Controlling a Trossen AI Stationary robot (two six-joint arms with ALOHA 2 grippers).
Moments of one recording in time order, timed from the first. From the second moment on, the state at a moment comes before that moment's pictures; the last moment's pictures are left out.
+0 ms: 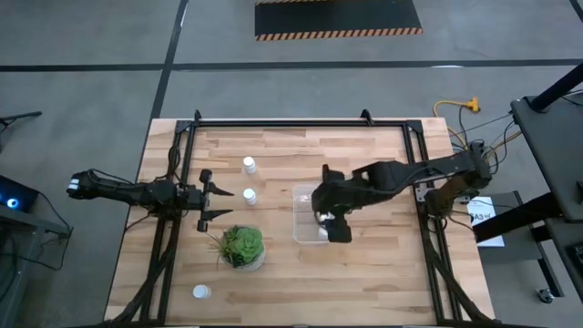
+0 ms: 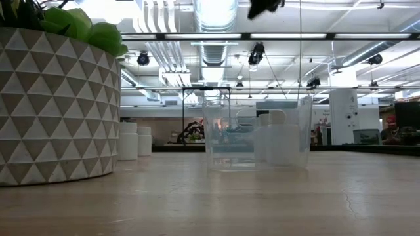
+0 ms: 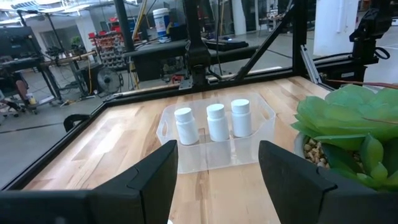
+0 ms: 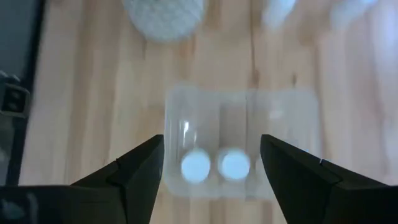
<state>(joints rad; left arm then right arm) -0.18 0.18 0.01 0.07 -0.16 0.14 0.21 1.66 1.68 -1.05 0.06 0.17</state>
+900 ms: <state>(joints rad) -0.17 0.18 0.01 0.07 -0.16 0.14 0.20 1.20 1.29 -0.59 0.05 -0.01</state>
